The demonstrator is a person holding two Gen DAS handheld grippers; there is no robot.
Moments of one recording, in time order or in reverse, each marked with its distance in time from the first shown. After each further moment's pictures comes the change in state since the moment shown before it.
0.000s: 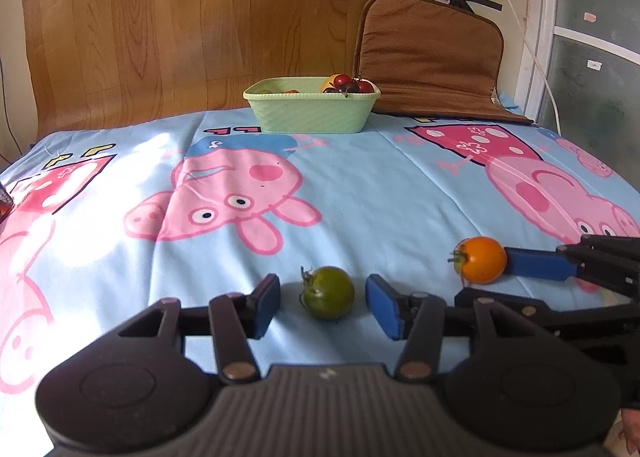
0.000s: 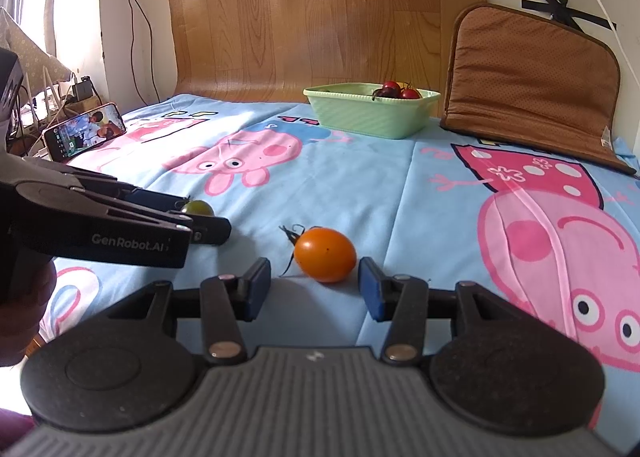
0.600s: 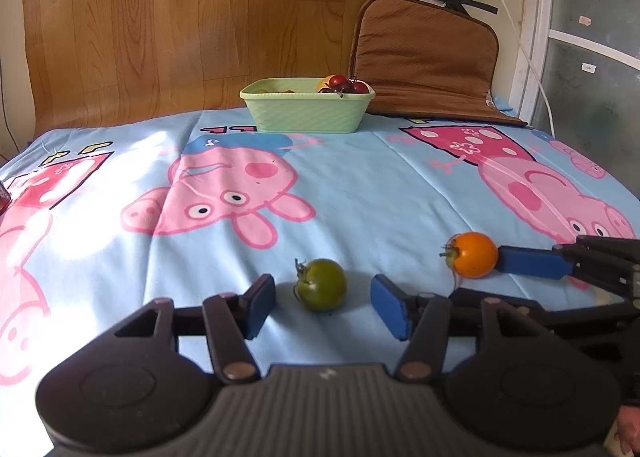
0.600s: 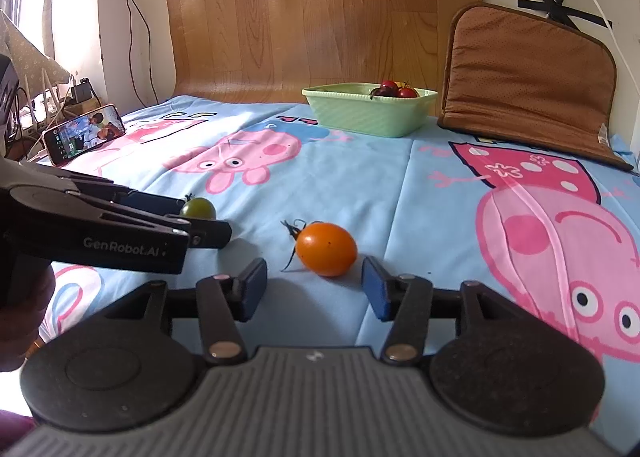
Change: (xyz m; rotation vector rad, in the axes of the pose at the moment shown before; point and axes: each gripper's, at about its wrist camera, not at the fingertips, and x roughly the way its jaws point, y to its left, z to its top) left arm -0.004 0.000 -0.004 -0.006 -0.007 -0.018; right arm -0.002 0.001 -0.002 0.013 -0.005 -0.007
